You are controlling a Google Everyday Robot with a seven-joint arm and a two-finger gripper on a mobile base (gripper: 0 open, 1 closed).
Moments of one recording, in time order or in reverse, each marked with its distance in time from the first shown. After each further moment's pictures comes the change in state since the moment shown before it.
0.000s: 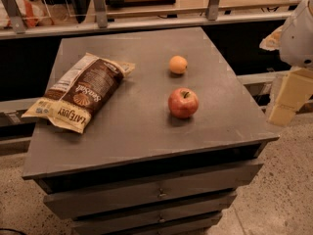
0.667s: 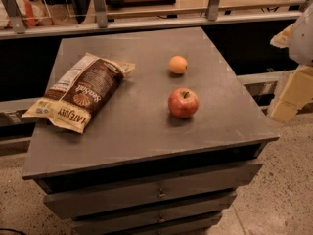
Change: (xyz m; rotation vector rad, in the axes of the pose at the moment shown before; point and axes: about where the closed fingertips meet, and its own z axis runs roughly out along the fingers) arm 0.010 -0.010 -0.001 0.046 -0.031 0.074
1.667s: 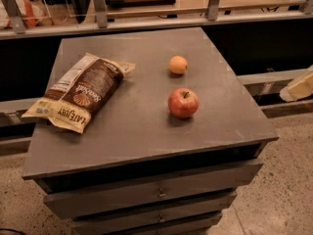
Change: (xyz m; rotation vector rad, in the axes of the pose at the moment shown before) arm 0.069 -0.082 0.003 0.266 -0.320 0.349
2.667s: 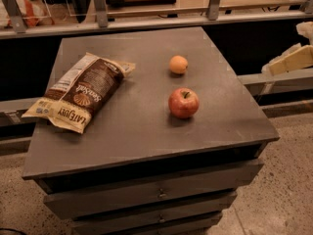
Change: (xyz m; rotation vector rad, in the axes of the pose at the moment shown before) arm -0.016 -0.066 0.077 -0.091 -0.231 0.087
